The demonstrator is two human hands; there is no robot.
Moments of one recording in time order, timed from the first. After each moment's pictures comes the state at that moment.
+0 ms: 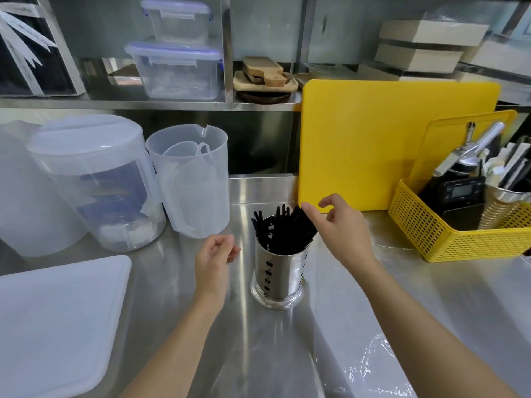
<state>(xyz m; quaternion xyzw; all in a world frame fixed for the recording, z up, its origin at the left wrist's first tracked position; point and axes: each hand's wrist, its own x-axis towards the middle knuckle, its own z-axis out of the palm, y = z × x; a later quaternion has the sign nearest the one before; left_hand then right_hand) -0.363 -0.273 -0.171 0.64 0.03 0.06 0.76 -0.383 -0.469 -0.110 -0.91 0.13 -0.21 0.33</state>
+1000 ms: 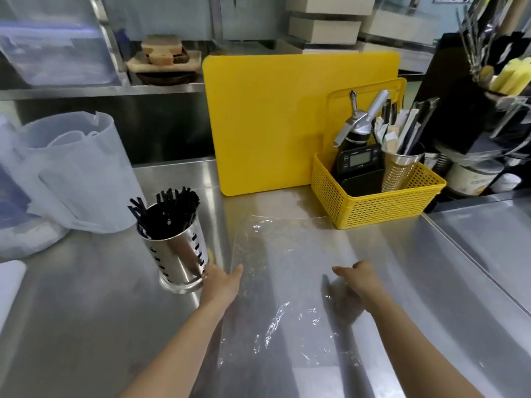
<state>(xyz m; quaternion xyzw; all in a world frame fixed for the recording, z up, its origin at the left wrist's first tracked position) -0.418 -0.444 -0.245 0.87 0.12 -0.17 0.44 -0.495 -0.706 -0.263 -0.74 0.46 0.03 0.48</state>
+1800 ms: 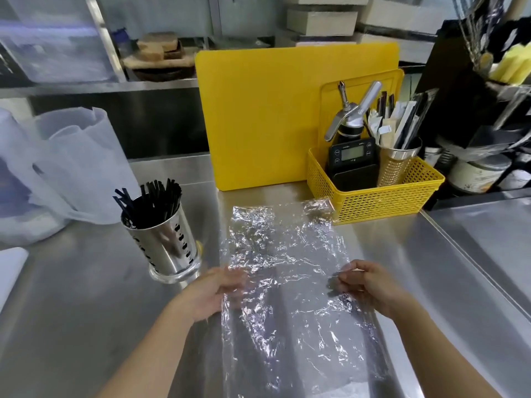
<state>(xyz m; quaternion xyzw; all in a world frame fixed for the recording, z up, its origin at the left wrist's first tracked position) -0.444 -0.440 -0.227 0.63 0.09 -0.41 0.66 -0.539 -0.745 -0.243 -0.65 0.27 0.06 0.71</state>
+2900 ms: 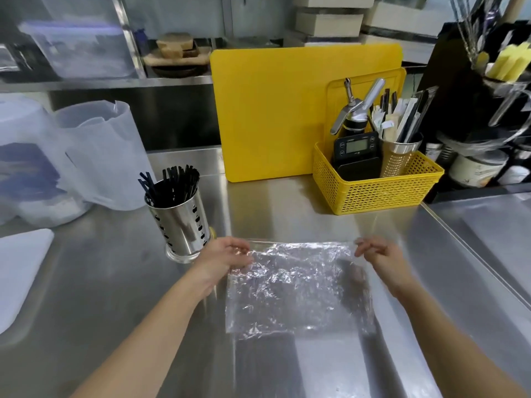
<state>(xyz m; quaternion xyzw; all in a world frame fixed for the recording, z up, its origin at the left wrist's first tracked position) -0.467 -0.430 -0.193 0.75 -0.04 -0.25 0.61 -0.561 -0.728 -0.213 -0.79 0.20 -0.14 0.57</state>
